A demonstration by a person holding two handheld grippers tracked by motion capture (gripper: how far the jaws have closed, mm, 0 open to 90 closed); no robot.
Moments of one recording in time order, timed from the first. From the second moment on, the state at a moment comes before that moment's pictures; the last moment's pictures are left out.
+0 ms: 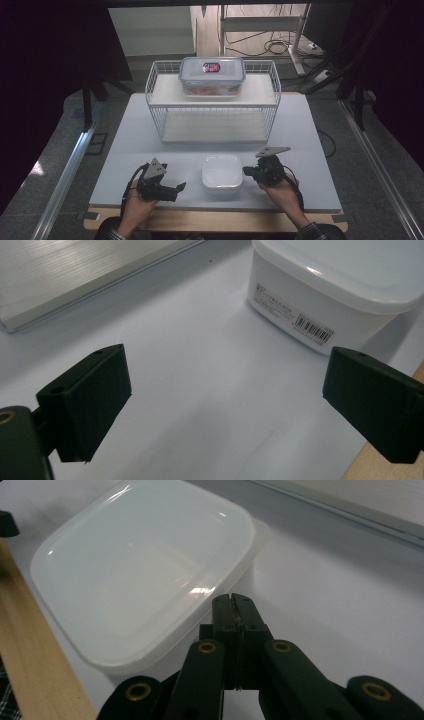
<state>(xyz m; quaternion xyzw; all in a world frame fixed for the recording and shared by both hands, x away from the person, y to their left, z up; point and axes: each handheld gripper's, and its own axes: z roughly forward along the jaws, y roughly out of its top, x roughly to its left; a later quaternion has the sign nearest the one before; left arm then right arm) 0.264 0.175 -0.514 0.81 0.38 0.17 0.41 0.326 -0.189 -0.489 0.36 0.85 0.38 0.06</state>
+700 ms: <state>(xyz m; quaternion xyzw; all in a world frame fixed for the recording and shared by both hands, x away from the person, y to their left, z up) 0.262 0.173 -0.513 0.82 0.37 0.16 0.40 0.312 -0.209 -0.479 0.34 0.84 0.42 0.10</state>
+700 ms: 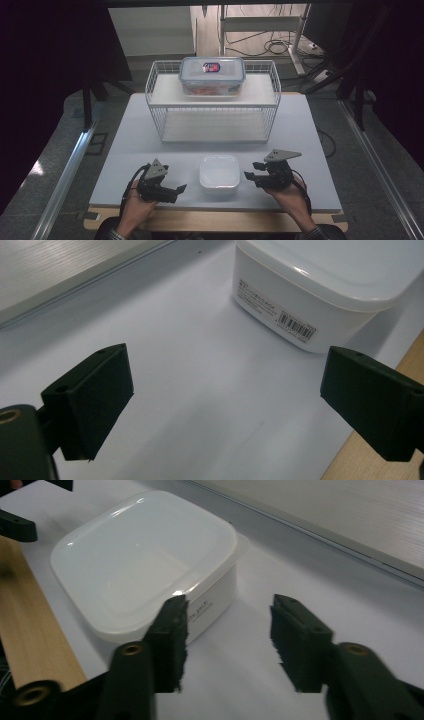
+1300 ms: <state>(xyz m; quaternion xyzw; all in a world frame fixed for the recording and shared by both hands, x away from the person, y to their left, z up) 0.264 0.172 -0.515 0.83 0.36 0.16 0.40 0.309 -0.215 -0.491 0.33 0.84 0.42 0.09</state>
